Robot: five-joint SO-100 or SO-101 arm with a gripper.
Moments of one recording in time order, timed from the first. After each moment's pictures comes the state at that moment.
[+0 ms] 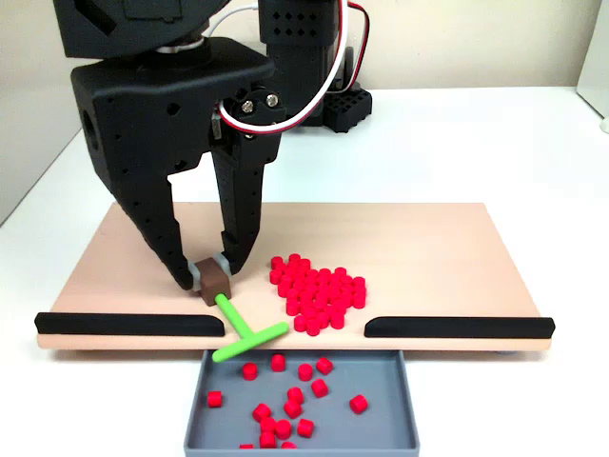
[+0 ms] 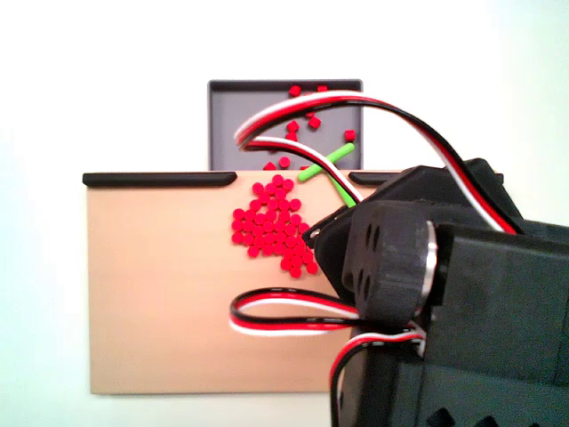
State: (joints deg) arm 10.7 53.3 54.8 88.8 -129.0
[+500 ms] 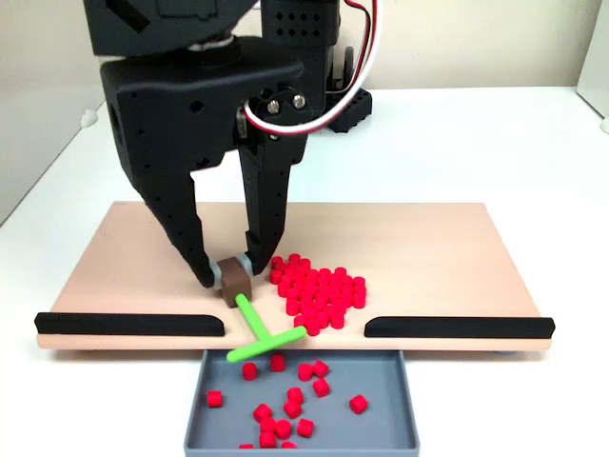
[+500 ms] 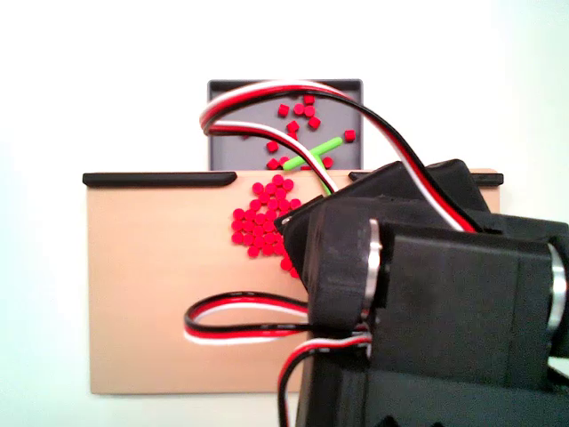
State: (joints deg) arm 8.7 55.5 54.9 88.9 -121.3
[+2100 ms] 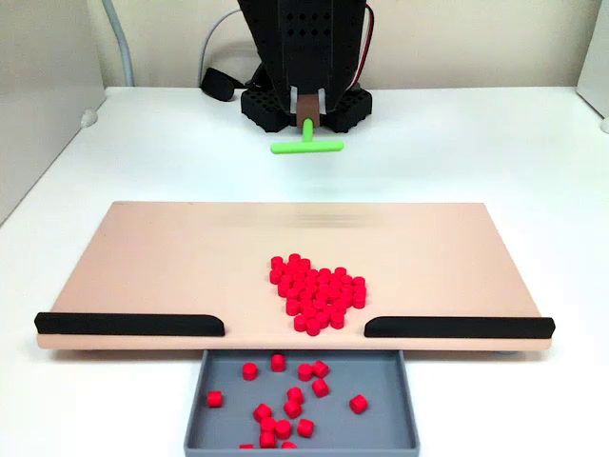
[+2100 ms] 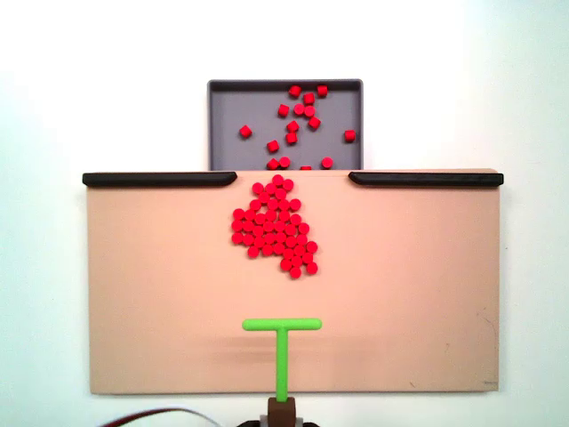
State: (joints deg) arm 0.8 106.4 103.3 88.8 -88.0
